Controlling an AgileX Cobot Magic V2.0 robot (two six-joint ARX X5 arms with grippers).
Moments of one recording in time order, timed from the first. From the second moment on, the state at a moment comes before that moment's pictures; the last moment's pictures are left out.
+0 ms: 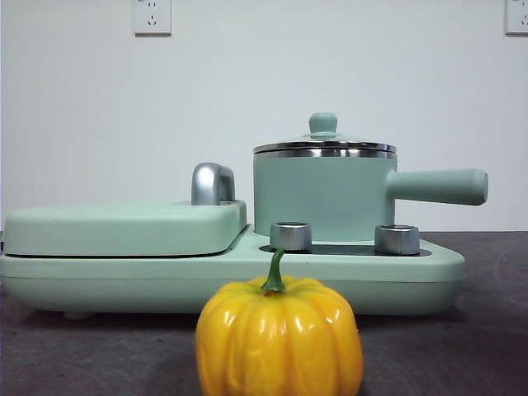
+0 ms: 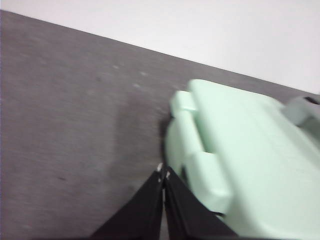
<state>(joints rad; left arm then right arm) -0.03 0.01 0.04 -0.18 0.16 -0.29 -0.01 0.01 0.03 -0.14 -0.13 0.24</state>
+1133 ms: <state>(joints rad) -0.28 0.73 0.86 -0.40 0.58 -0.24 0.03 0.57 0.88 -0.65 -0.76 0.10</state>
